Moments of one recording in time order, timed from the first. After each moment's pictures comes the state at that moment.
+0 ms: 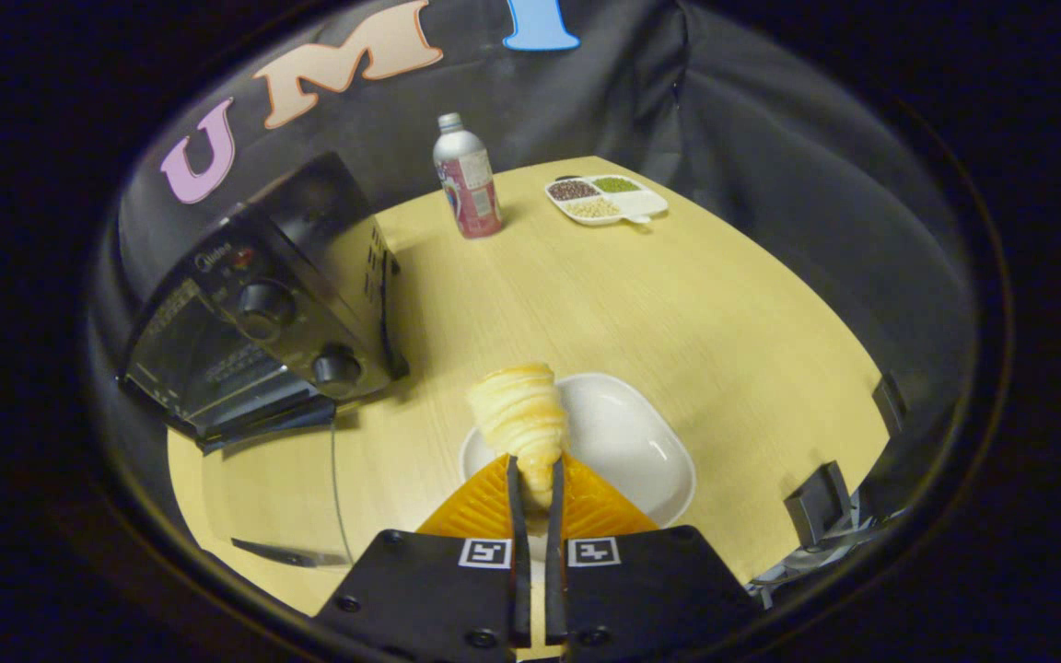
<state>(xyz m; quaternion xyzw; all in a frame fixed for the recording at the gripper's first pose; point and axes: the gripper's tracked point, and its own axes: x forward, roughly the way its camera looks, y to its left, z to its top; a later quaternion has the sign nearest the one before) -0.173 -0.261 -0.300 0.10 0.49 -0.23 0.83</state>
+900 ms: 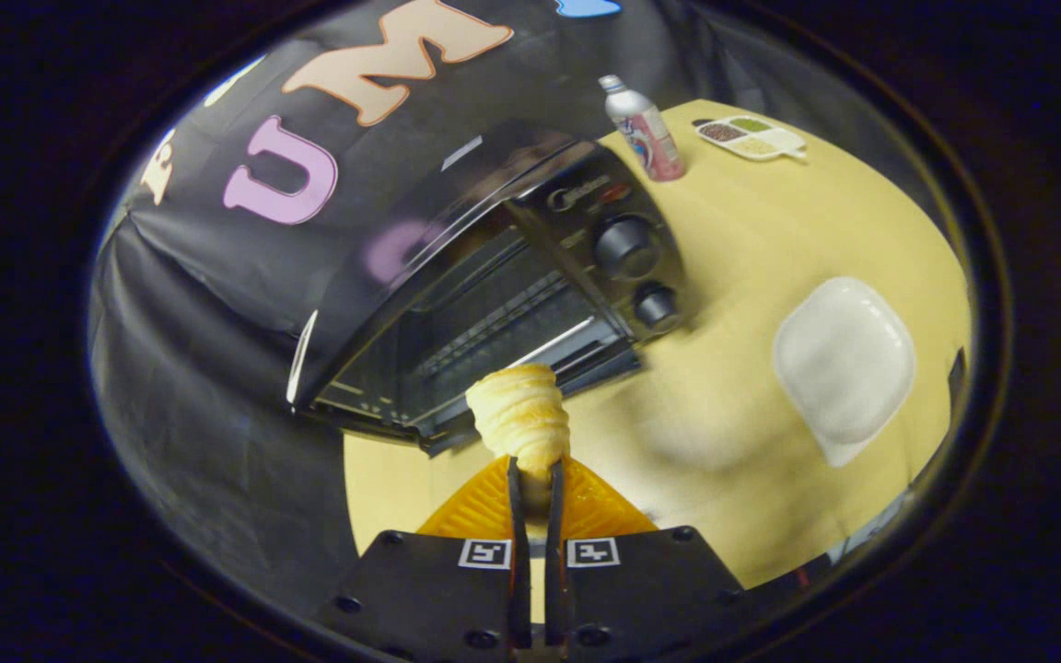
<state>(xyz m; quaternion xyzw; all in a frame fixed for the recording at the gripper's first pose) -0.111 -0.031 -0.273 0.32 0.52 -0.09 0.79</state>
